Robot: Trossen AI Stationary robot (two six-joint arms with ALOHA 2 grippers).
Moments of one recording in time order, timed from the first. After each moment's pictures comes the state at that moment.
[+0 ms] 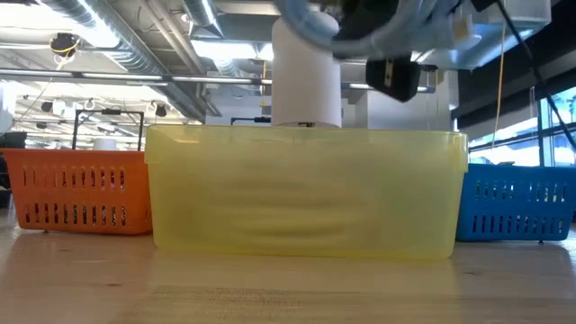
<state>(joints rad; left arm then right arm) -0.84 1.18 1.09 -0.56 -0.77 -0.41 0.27 1.52 0.97 -0.08 -0.07 0.74</state>
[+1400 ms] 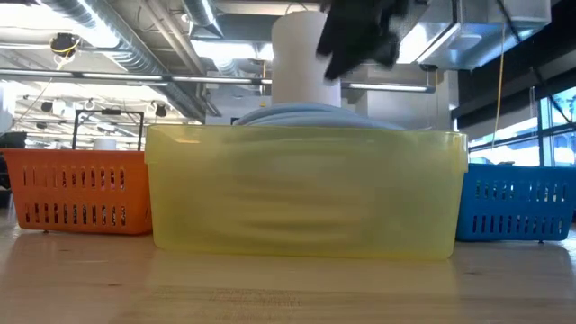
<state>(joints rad) -0.84 1.18 1.09 -0.53 -0.70 -0.41 0.34 1.78 1.44 -0.69 0.16 0.59</state>
